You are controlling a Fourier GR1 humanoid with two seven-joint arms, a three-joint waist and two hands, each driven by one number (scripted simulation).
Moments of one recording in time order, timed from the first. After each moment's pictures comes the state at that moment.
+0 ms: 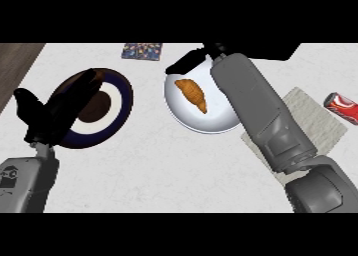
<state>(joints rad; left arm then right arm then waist) -0.31 0.24 0.07 -1.46 0.11 -0.20 0.28 -1.32 -0.01 -0.20 -0.30 0.45 -0.13 -0.11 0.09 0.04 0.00</state>
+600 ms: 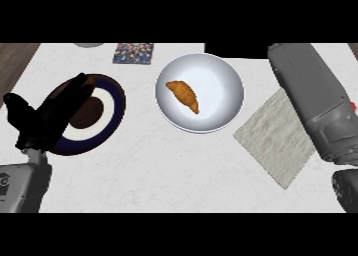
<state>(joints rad) -0.27 0.25 0.10 -1.48 0.11 -0.19 0.30 -1.27 -0.23 -0.27 -0.28 0.42 -0.10 -0.28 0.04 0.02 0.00</state>
